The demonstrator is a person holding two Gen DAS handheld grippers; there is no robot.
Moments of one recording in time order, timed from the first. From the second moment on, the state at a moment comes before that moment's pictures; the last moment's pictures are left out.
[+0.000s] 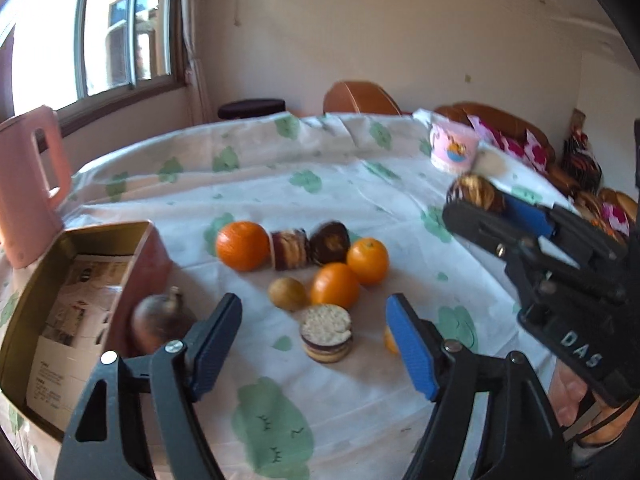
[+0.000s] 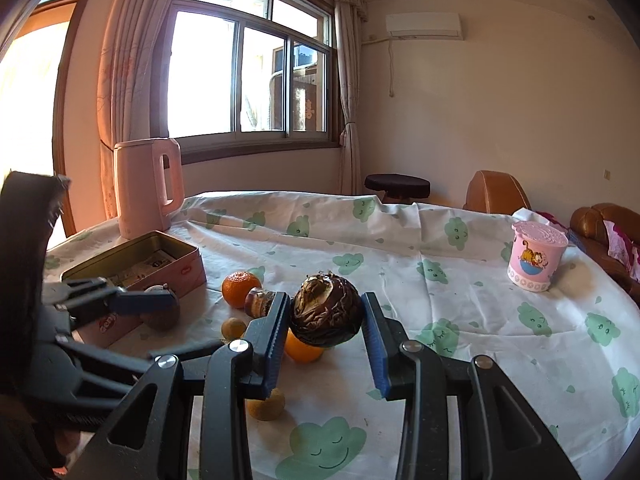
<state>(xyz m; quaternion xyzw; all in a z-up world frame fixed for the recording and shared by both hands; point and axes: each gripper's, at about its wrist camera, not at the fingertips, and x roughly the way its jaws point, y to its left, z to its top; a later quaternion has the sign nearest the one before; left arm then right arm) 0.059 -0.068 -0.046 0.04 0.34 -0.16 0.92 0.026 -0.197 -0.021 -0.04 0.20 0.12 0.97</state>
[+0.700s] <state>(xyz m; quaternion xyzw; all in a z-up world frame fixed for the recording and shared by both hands) 0.057 -0.057 -0.048 0.01 0.33 -0.16 0.93 0.025 -0.196 -0.021 -0.04 0.20 0.13 0.97</state>
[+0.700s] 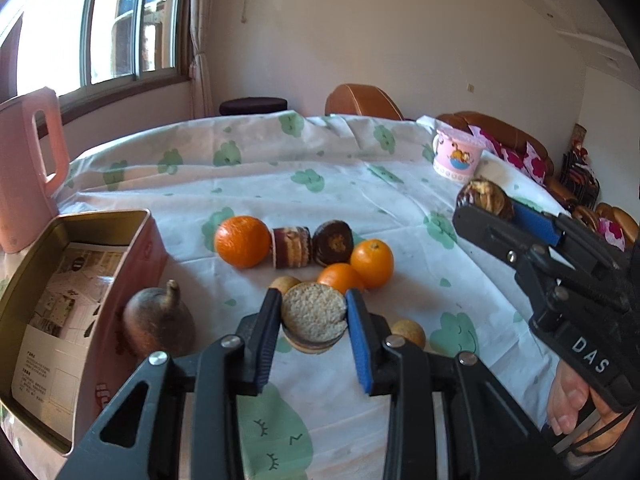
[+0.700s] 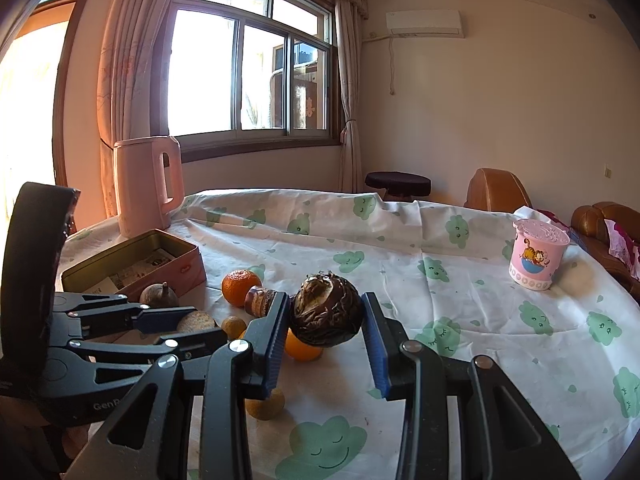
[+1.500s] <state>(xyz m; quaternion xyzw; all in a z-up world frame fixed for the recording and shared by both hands) 0.030 -0.040 -0.030 -0.01 0.23 -0.11 0.97 0.015 -0.196 -0.018 -0.04 0.17 0.14 0.98</state>
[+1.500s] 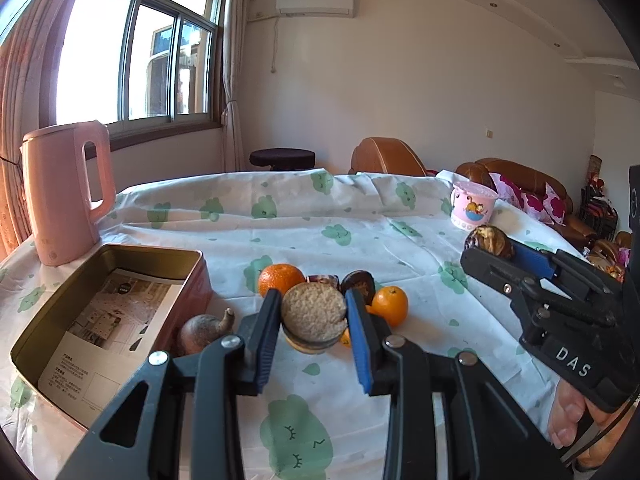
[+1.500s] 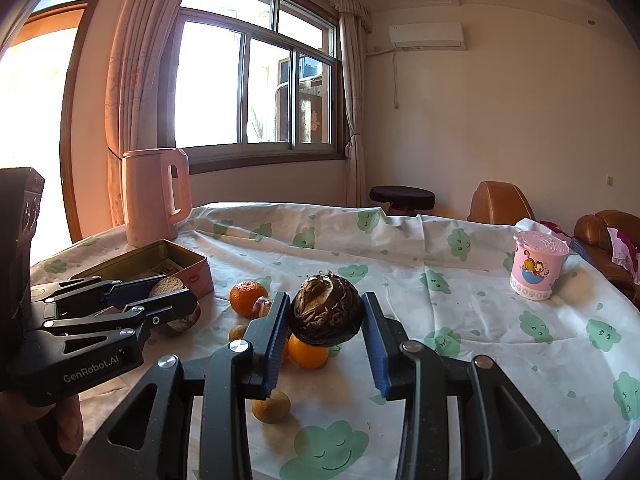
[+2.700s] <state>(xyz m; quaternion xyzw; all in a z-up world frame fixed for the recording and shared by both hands) 0.032 0.073 -0.012 -0.05 0.23 -0.01 0.97 0.049 -0.104 0.021 -0.07 0.19 0.27 0.94</state>
